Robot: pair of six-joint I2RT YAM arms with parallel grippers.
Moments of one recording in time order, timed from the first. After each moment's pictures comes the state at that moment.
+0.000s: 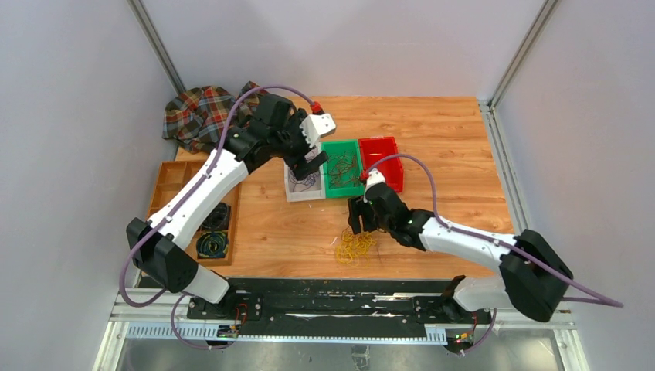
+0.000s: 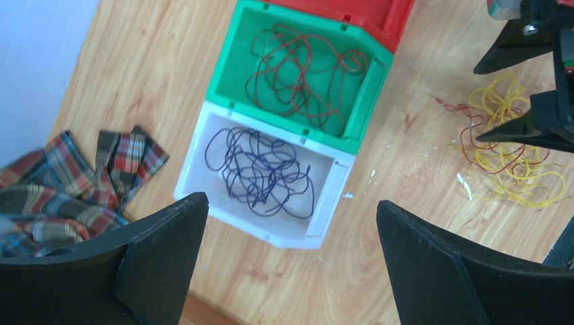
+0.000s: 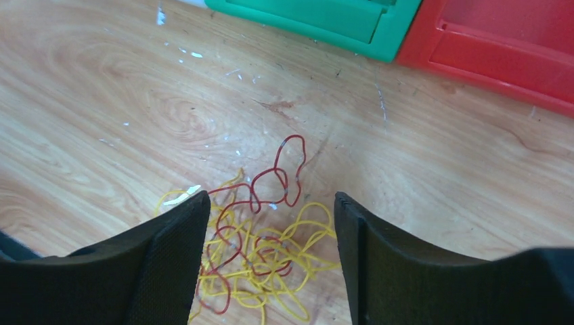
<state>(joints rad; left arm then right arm) -0.54 1.49 1.52 -0.74 0.30 0.55 0.83 1.26 0.64 -0.06 0.15 0.37</state>
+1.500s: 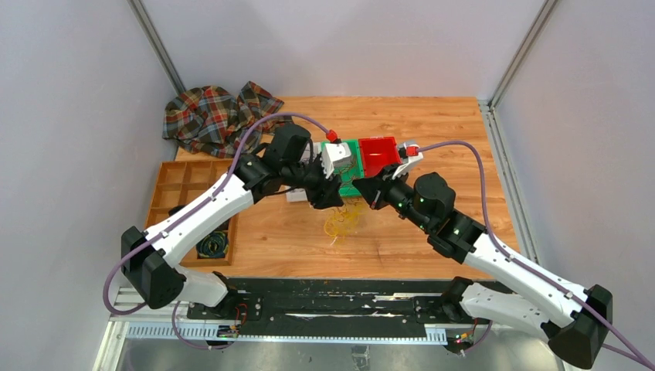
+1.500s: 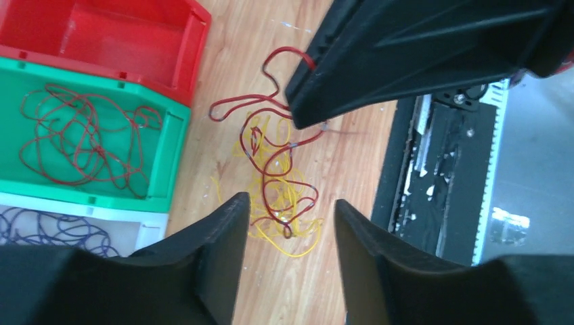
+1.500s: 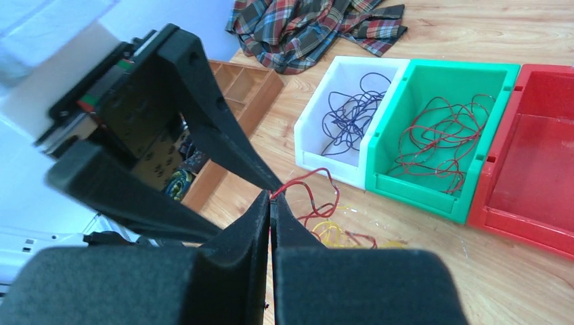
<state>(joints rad) -0.72 1.36 1.28 -0.59 0.58 0.24 0.84 0.90 0.76 0.04 0.07 0.47</state>
